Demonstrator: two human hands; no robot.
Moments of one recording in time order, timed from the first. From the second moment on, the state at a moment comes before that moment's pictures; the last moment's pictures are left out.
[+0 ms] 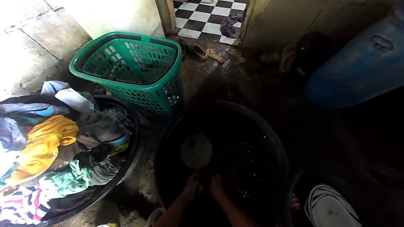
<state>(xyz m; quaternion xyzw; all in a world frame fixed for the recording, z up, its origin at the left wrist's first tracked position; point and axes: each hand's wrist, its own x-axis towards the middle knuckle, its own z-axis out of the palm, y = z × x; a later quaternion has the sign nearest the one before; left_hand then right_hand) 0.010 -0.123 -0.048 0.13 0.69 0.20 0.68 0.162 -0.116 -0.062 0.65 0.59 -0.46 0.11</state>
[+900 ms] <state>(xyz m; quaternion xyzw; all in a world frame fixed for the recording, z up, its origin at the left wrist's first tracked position) 0.008 -0.126 -0.061 0.16 0.68 0.16 0.70 0.151 -0.116 -0.067 0.52 0.65 -0.56 0.03</state>
